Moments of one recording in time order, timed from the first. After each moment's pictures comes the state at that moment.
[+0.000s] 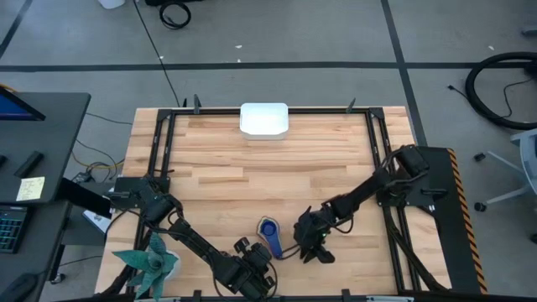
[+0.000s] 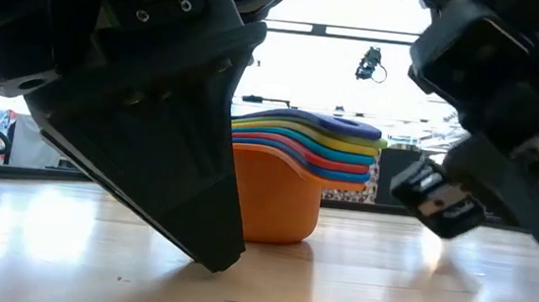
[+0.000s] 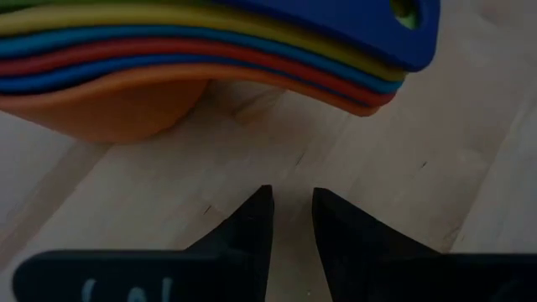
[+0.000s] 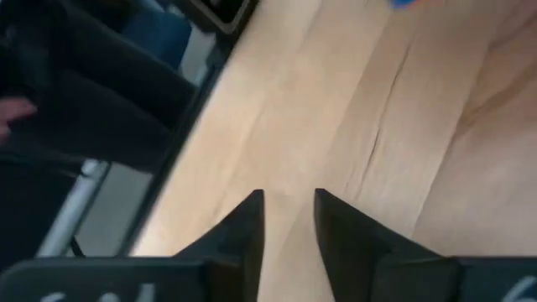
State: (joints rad) left arm -0.70 2.31 1.71 -0.69 -0.56 -1.25; right arm 0.41 1.86 0.77 0.36 -0.50 0.35
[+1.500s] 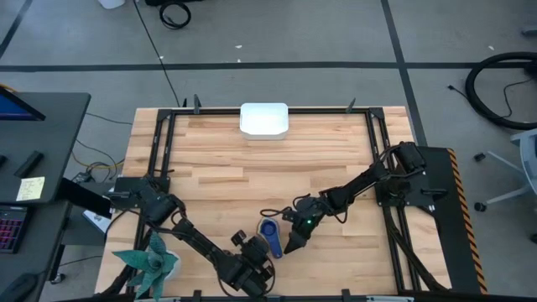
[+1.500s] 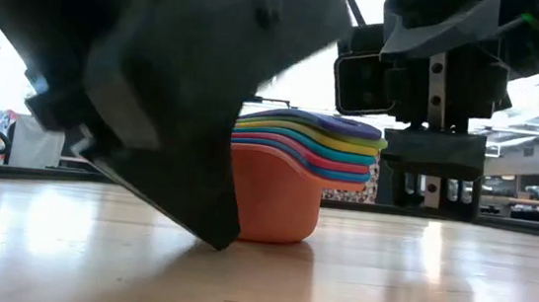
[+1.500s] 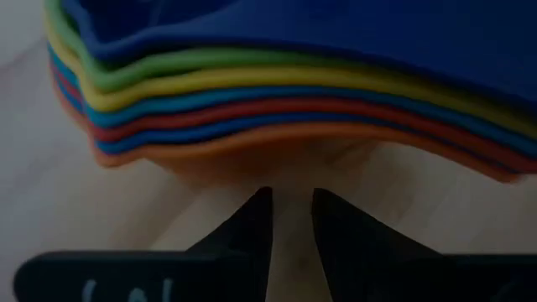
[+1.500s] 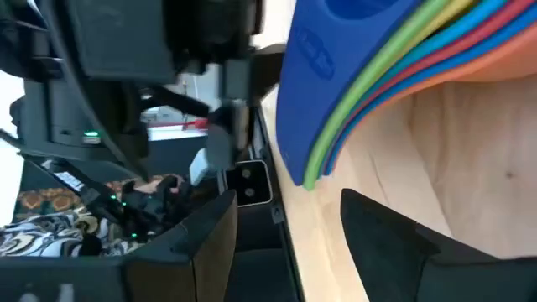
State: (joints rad) left arm -0.68 2.32 1.71 -0.79 -0.72 -1.32; right arm 0.31 1.86 0.77 0.63 -0.50 1.23
